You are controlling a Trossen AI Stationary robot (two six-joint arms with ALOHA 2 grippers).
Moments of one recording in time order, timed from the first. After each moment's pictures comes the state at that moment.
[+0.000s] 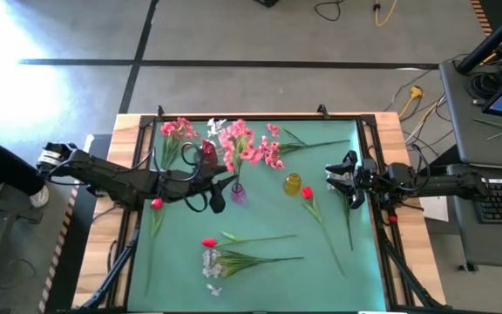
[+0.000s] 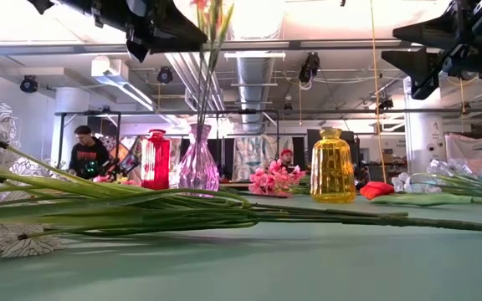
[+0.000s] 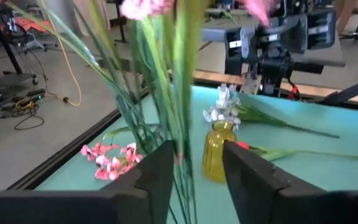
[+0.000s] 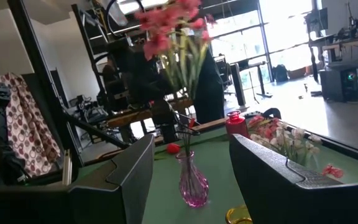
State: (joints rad) left arm -0.19 1.18 0.69 0.24 -0.61 -0.14; right arm 0.00 0.20 0.04 0.32 0.11 0.24
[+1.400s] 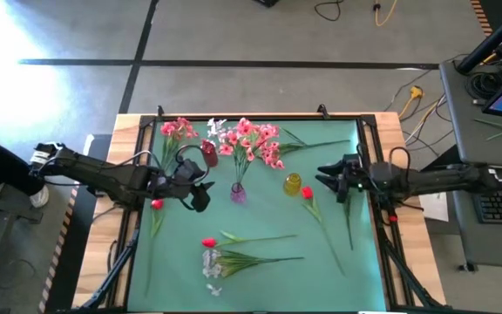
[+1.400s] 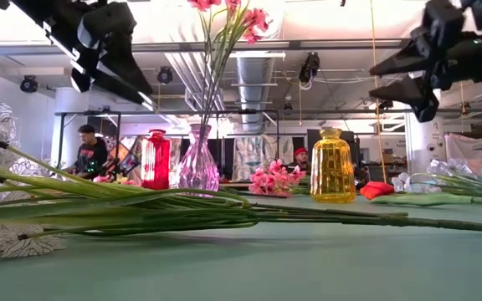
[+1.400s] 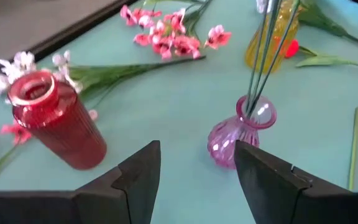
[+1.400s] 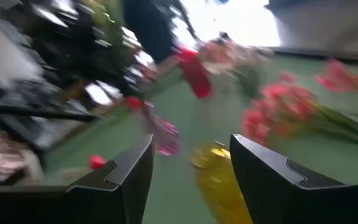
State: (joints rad) left arm -0.20 1.03 0.69 -0.46 -0.57 -0.64; right arm 0.00 0.57 0.21 0.04 0.28 0.57
